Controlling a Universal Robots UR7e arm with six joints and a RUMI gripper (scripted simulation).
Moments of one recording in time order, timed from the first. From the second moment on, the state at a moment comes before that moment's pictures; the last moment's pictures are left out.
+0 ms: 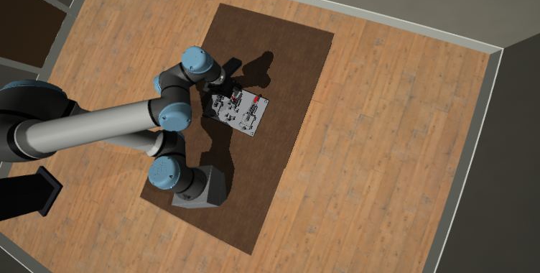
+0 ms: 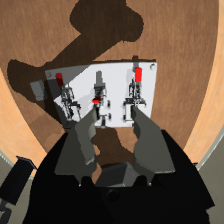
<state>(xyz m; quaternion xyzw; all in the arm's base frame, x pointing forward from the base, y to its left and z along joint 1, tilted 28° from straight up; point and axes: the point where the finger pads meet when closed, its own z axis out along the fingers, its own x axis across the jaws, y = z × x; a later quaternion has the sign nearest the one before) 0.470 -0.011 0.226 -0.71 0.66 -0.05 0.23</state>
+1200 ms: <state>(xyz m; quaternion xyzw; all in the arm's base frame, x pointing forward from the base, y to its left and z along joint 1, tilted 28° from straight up) 0.485 -0.073 0.213 -0.71 0.66 -0.05 0.23</state>
